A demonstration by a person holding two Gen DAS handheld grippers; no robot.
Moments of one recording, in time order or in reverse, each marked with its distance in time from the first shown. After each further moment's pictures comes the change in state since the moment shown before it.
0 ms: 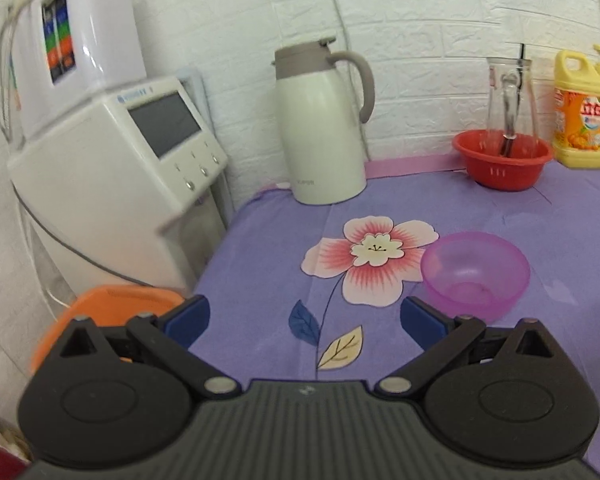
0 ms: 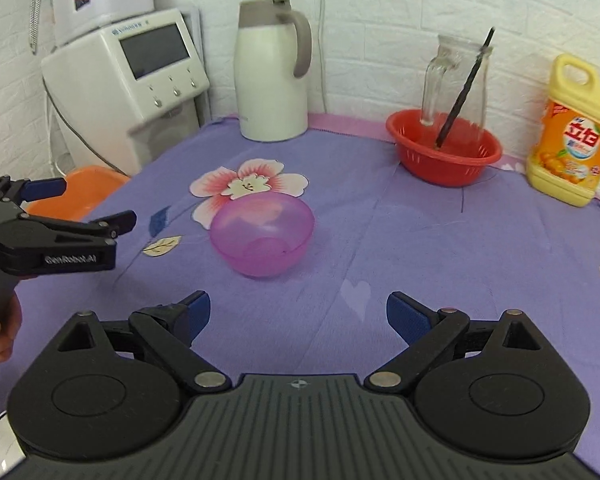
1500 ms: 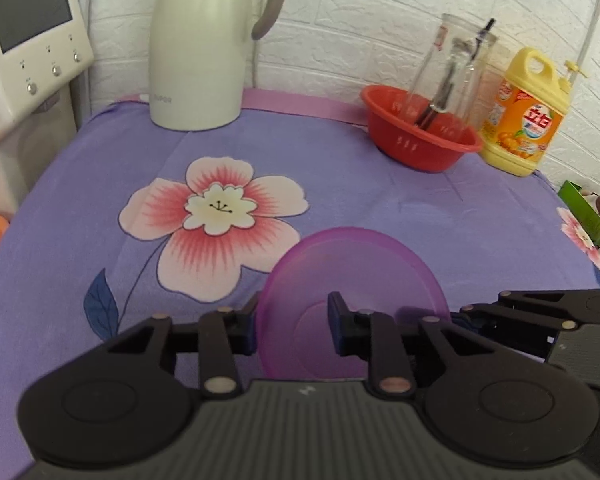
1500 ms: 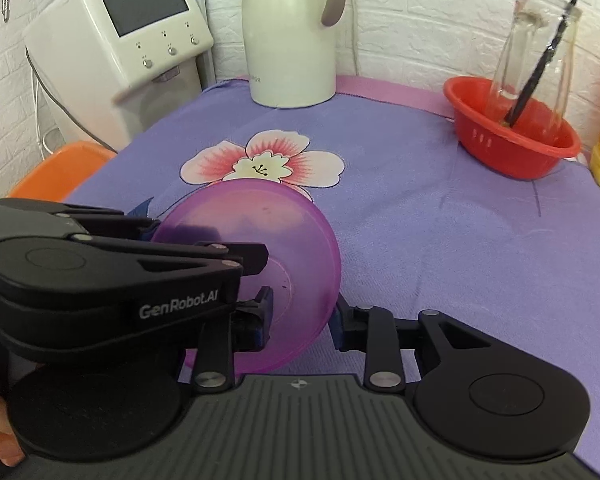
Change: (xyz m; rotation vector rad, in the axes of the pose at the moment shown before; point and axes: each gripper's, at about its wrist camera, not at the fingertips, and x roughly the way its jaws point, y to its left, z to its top) left arm 0.071 -0.055 0.022 -0.146 0.224 -0.381; right arm 0.089 0.024 0.023 -0.012 0.091 0.040
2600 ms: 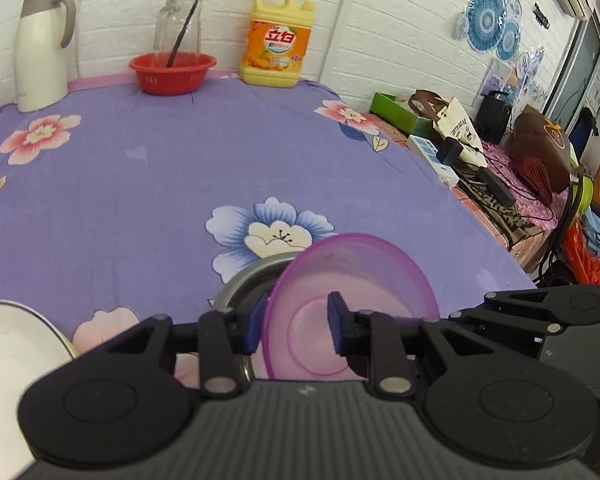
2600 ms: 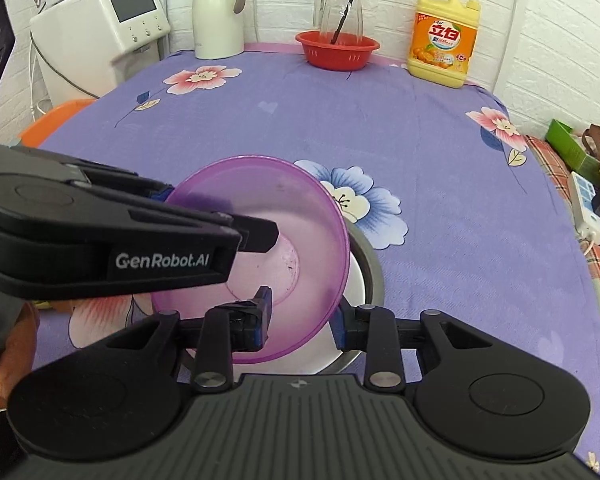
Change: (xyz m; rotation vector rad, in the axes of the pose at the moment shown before) left arm -0.167 -0.216 -0.199 0.214 0.030 -0.289; right arm -0.247 -0.023 -0.238 0.098 0.000 -0.195
